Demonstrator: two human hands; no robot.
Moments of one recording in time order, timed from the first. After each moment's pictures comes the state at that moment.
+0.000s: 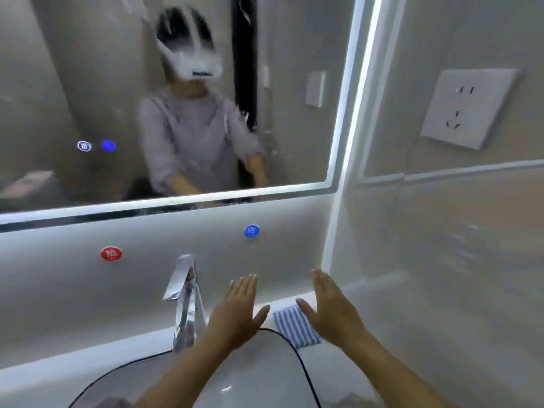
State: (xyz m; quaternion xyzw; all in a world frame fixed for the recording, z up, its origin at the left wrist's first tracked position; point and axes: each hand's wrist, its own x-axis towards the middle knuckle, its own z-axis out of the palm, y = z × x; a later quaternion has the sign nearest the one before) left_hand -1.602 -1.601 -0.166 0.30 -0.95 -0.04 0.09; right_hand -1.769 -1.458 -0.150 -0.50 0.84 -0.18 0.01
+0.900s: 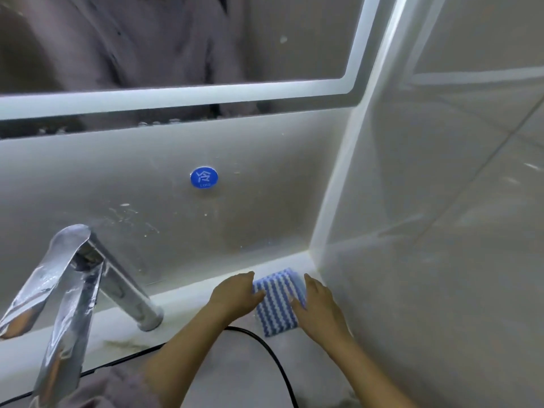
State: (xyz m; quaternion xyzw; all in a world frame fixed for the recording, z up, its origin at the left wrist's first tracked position) left_hand -1.729 -1.667 -0.307 0.34 -0.90 -0.22 -0.13; right_hand -1.848 -1.514 -0.333 -0.37 0.88 -0.20 0.20
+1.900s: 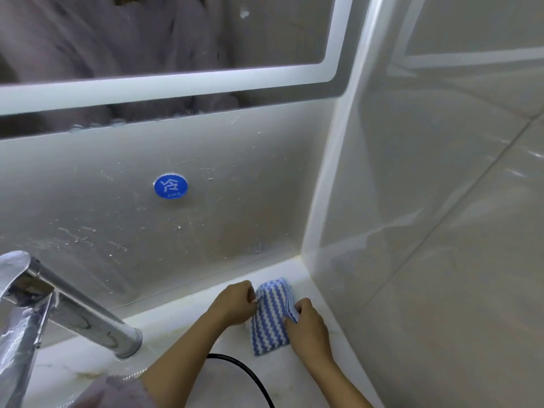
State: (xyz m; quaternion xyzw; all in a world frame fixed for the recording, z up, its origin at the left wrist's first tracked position) left_hand -1.763 -1.676 -0.337 0.35 -0.88 -0.31 -0.11; right_hand -1.842 -1.523 -0.360 -0.23 0.89 -0.29 0.25
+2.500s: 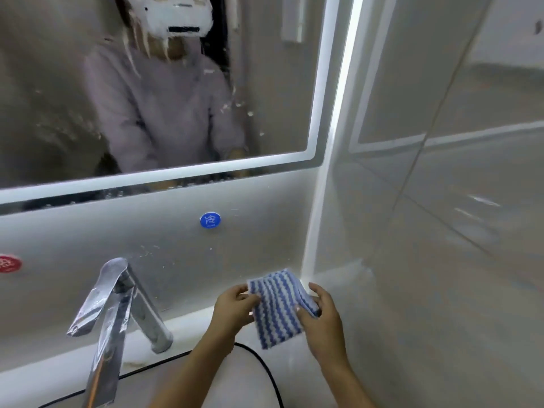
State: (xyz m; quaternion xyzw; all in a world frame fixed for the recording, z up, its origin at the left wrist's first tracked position) left_hand -1.700 -1.606 -0.198 0.43 -0.57 -0.67 0.19; right_hand -1.808 -1.476 -0.223 -0.18 0.74 -0.60 0.23
